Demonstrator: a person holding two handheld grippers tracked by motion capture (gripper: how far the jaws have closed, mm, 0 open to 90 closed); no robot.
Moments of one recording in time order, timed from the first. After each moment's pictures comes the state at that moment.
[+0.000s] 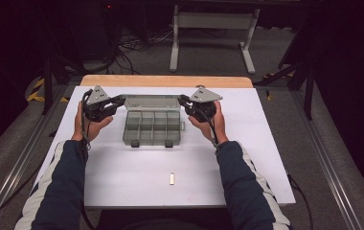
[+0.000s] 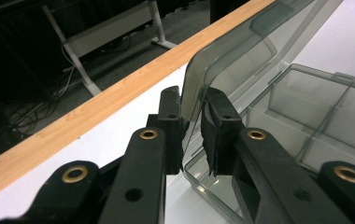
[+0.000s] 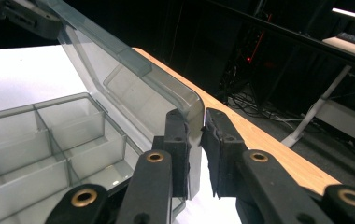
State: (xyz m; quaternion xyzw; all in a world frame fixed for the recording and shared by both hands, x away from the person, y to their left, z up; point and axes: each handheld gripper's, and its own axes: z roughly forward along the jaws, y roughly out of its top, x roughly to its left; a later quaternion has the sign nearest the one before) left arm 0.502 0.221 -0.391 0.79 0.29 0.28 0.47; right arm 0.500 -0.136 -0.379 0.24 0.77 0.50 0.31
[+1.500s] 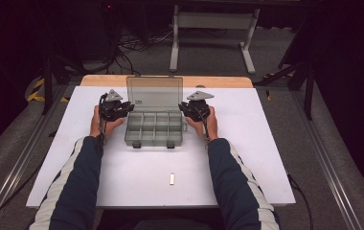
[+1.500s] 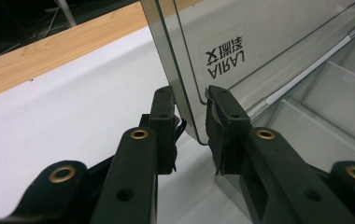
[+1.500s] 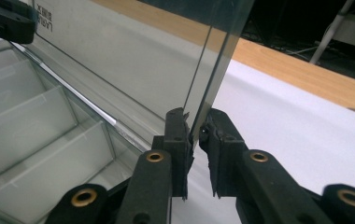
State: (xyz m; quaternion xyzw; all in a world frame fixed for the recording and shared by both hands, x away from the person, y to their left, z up) left arm 0.553 0.201 -0.453 0.79 0.37 0.22 0.43; right arm 0.554 -0.134 -0.446 0.35 0.78 0.45 0.24
